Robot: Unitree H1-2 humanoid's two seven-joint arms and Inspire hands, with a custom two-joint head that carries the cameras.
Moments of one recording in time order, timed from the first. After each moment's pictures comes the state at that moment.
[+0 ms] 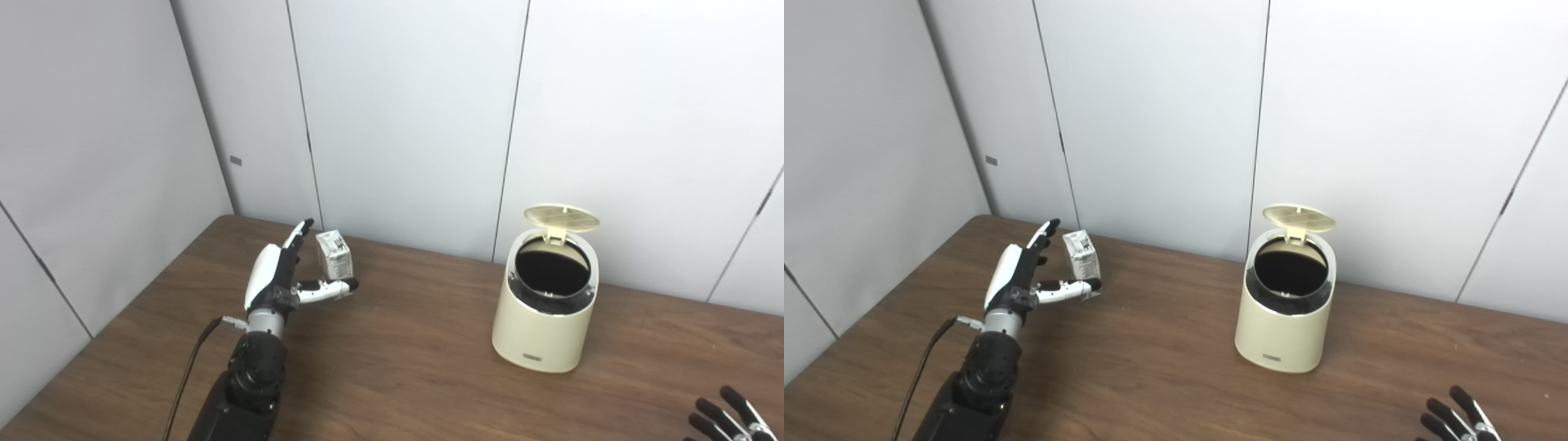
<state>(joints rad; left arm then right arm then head) -0.31 0.31 0.14 0.11 0.37 0.23 0.13 0.11 -0.16 -0.09 -0.31 0.17 0.15 0.15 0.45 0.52</state>
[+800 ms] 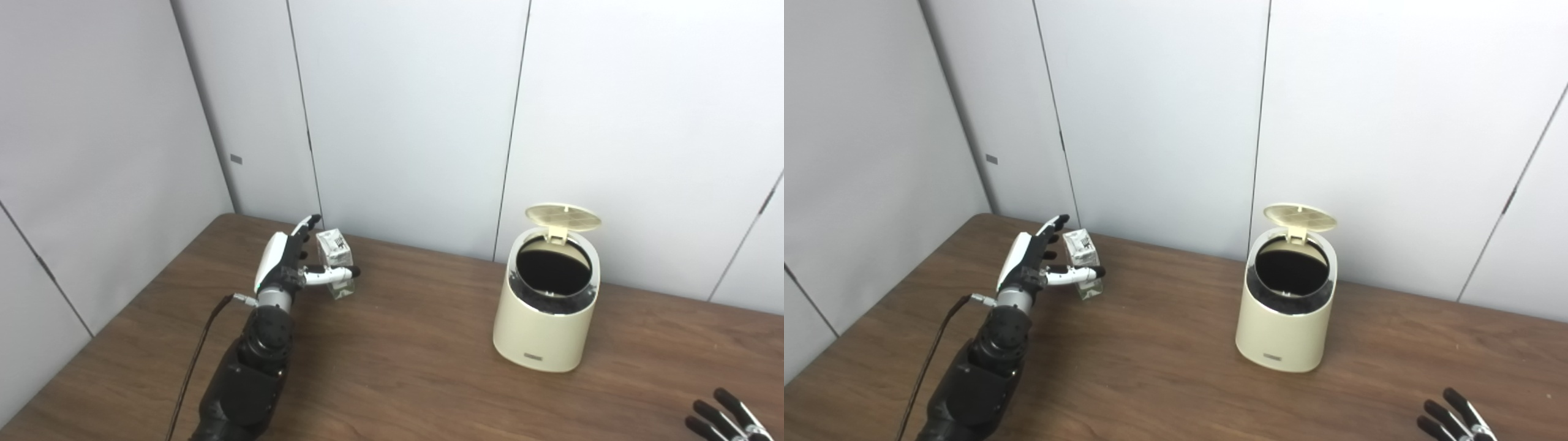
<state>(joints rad) -0.44 0.34 0.14 0.31 0.29 0.21 0.14 0.12 -0.16 -0.09 -0.32 0.17 0.15 0.15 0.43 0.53</state>
